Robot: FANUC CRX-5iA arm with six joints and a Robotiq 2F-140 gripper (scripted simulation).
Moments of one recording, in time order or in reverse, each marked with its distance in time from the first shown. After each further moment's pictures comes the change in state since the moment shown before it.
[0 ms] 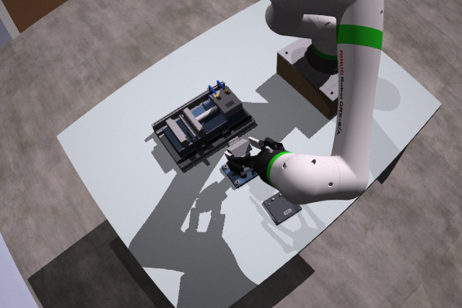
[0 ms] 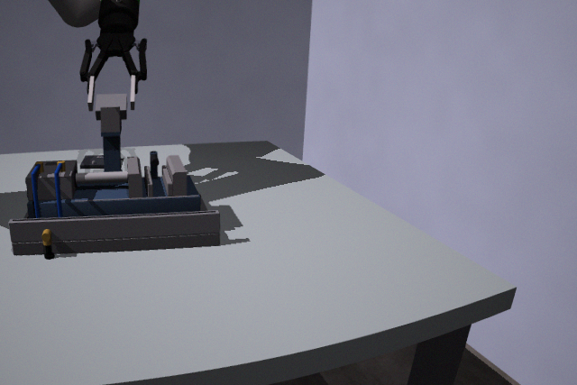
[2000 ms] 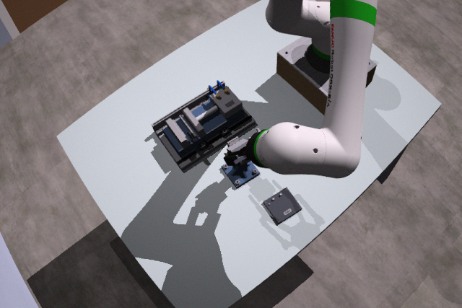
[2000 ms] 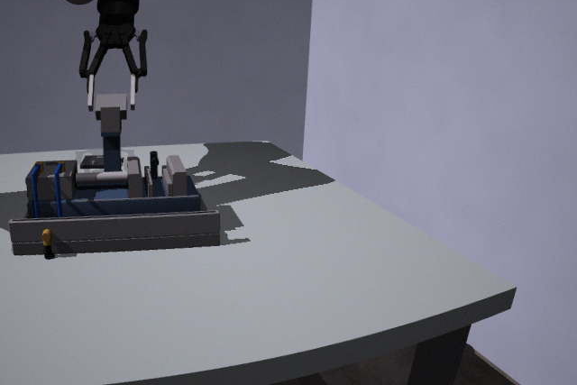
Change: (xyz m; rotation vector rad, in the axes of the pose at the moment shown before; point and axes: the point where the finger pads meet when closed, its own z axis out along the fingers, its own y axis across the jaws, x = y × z) arm 0.004 0.000 0.003 0.000 -0.217 0.000
